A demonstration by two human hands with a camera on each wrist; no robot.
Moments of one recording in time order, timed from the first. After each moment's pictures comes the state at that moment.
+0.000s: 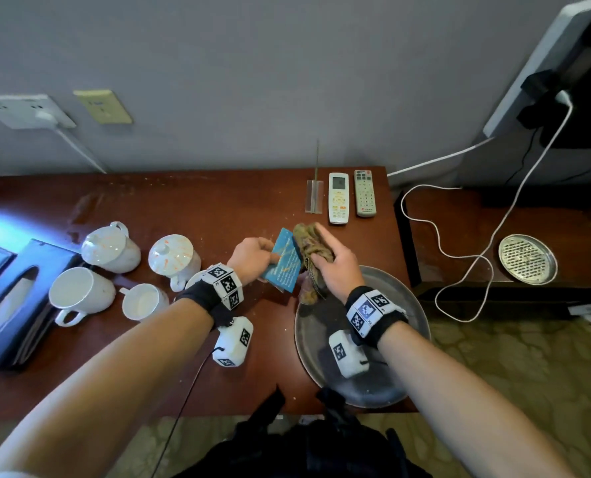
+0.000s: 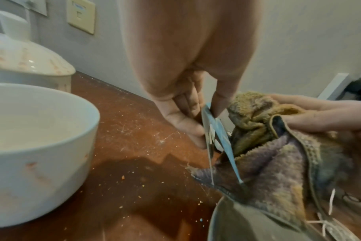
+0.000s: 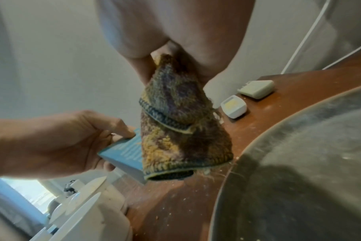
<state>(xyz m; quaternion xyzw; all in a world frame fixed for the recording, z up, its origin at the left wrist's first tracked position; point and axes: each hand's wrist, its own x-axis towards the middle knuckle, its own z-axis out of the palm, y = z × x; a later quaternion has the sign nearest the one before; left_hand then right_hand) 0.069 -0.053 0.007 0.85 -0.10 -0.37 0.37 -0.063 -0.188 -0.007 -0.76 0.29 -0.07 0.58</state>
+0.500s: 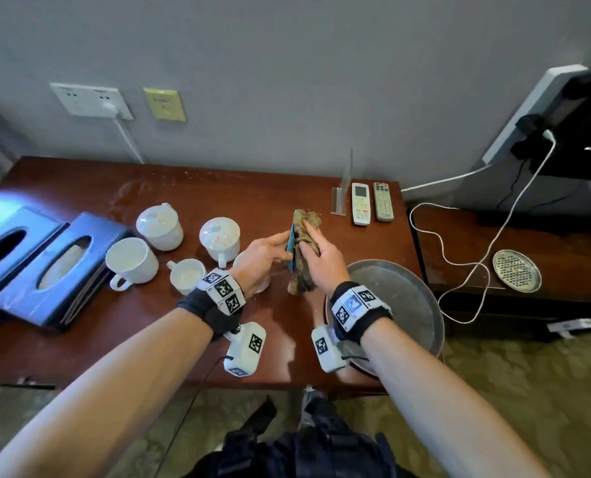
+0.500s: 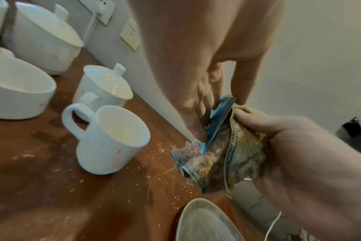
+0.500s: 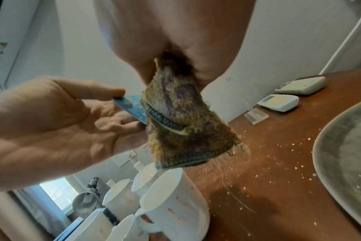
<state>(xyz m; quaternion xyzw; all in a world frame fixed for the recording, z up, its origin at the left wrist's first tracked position) 0.026 0.062 0.057 0.63 -0.12 -0.43 0.64 -0.055 -0.060 0.043 -0.80 0.25 -0.10 0.53</state>
